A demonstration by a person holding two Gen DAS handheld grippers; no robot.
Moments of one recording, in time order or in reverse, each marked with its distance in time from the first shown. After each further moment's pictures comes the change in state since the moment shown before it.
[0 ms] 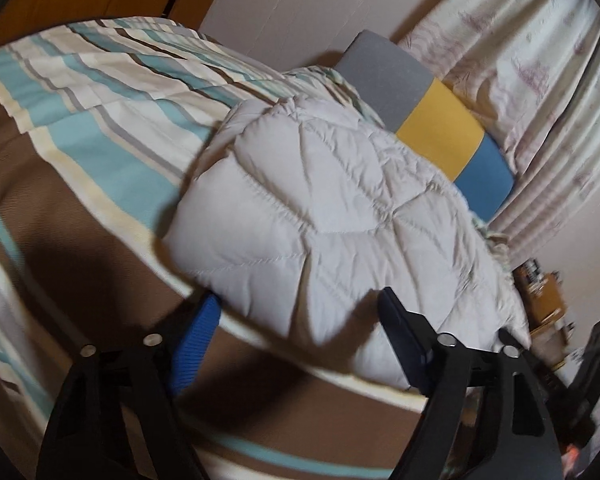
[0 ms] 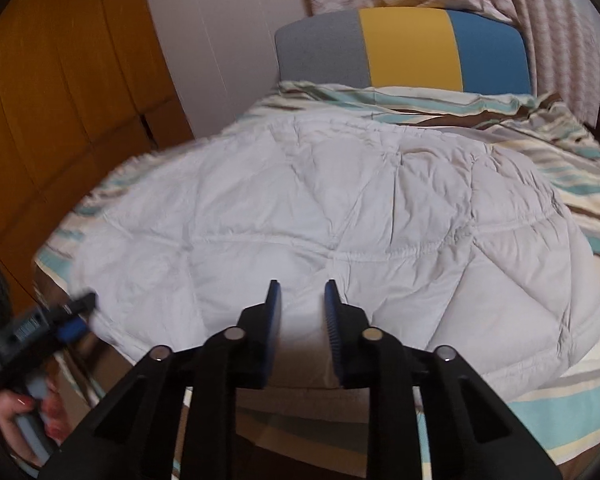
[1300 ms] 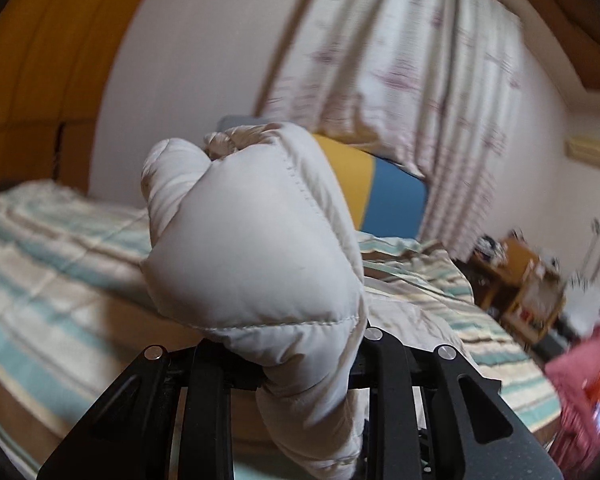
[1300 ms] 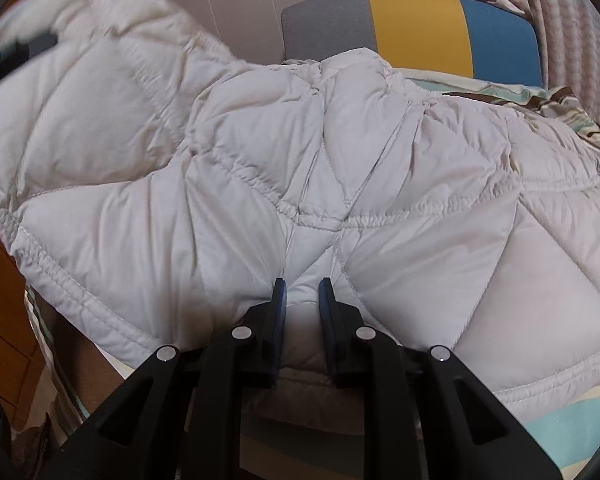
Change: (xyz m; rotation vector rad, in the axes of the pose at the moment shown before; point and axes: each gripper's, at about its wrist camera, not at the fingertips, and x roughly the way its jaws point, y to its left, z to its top) left arm -0.041 -0.181 0.012 0.443 -0.295 -0.185; right arm 0.035 -0.006 -0.031 0.000 0.031 0.034
